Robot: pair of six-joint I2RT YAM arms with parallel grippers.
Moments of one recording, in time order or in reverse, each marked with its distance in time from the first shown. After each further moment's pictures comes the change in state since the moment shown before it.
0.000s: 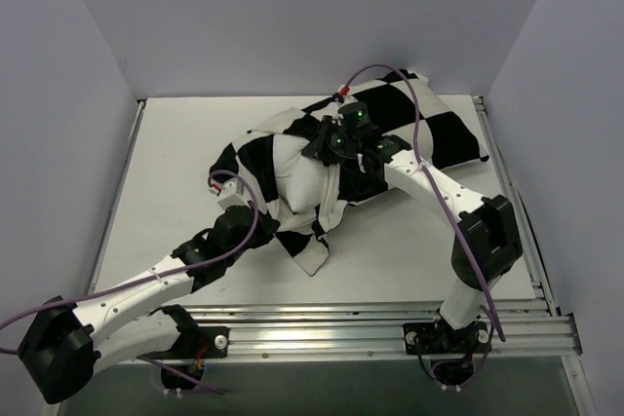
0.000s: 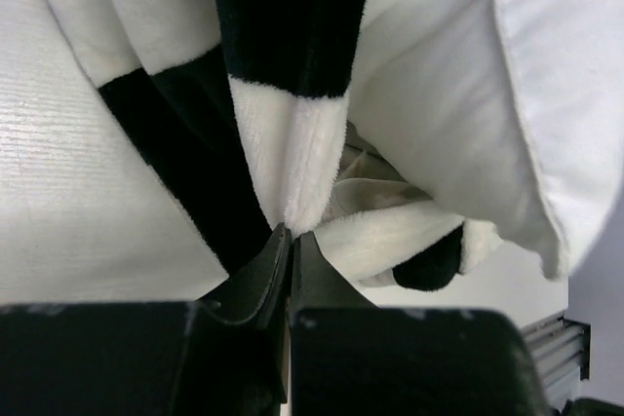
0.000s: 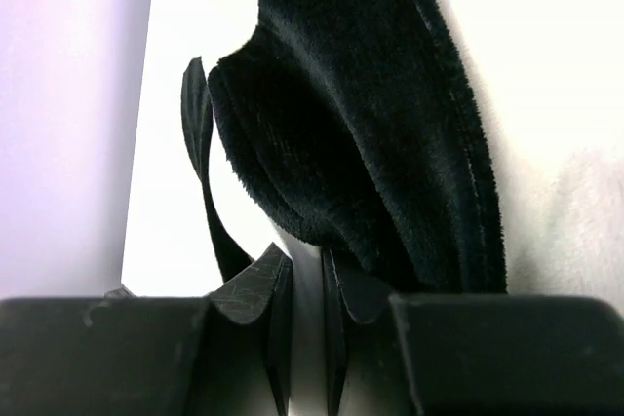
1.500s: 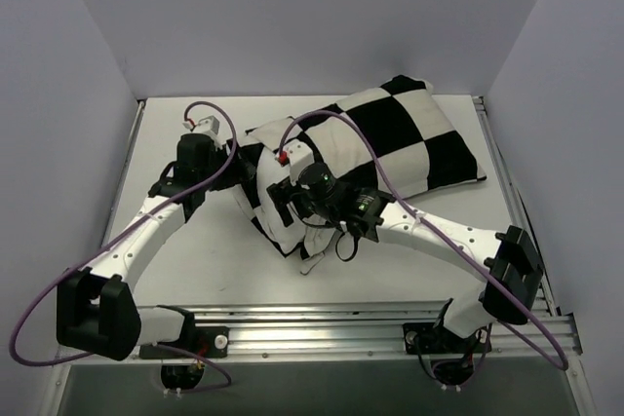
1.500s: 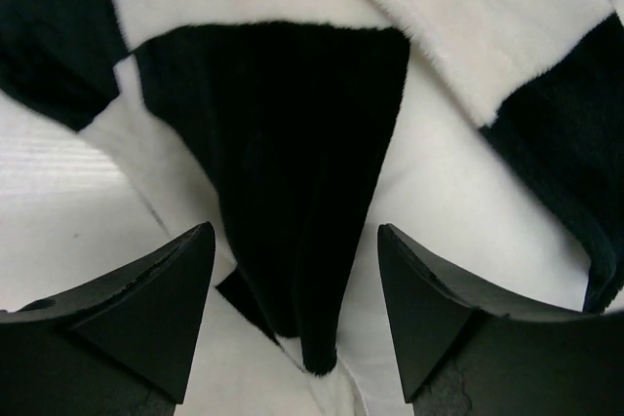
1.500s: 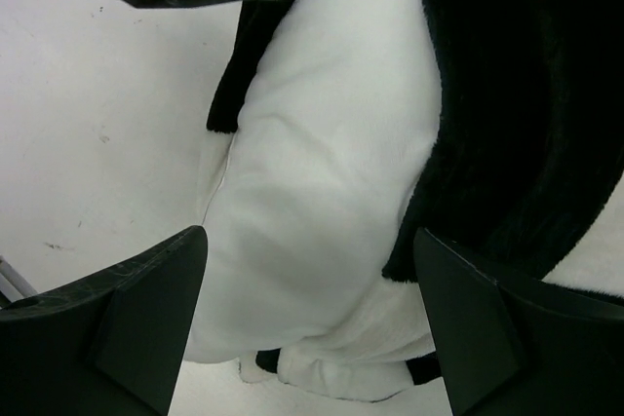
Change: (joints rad) left arm 0.515 0.270 0.416 -0.198 0.346 0.445; right arm 0.423 -0.226 -0.224 -0.016 0.399 -0.553
